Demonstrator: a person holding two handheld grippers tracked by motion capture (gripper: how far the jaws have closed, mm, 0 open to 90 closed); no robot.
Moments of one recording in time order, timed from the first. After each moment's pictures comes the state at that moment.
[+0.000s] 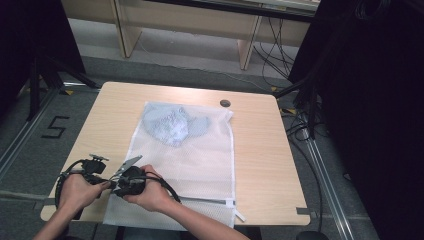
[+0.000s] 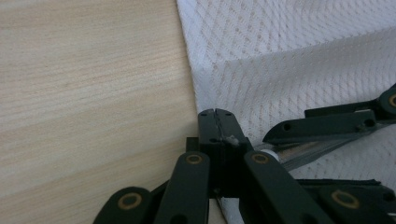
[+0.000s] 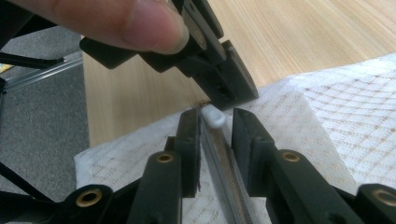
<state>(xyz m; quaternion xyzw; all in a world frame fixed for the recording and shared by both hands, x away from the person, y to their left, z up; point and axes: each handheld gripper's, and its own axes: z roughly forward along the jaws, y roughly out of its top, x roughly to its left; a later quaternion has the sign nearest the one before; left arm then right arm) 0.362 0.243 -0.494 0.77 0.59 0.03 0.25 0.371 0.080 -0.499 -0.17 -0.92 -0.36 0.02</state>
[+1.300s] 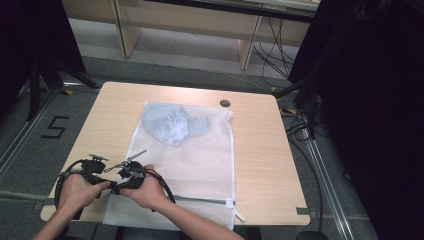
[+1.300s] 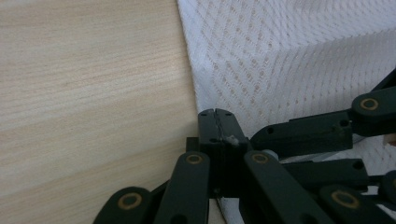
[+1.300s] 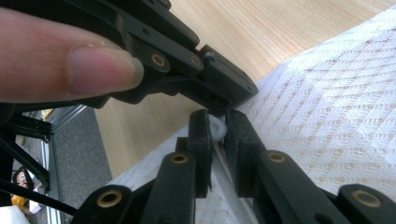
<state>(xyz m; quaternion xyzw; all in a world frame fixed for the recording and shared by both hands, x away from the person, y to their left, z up) 0.362 0.243 -0.494 0.76 0.59 0.02 0.25 0.382 0.084 -0.502 -0.29 -0.88 -0.35 0.11</state>
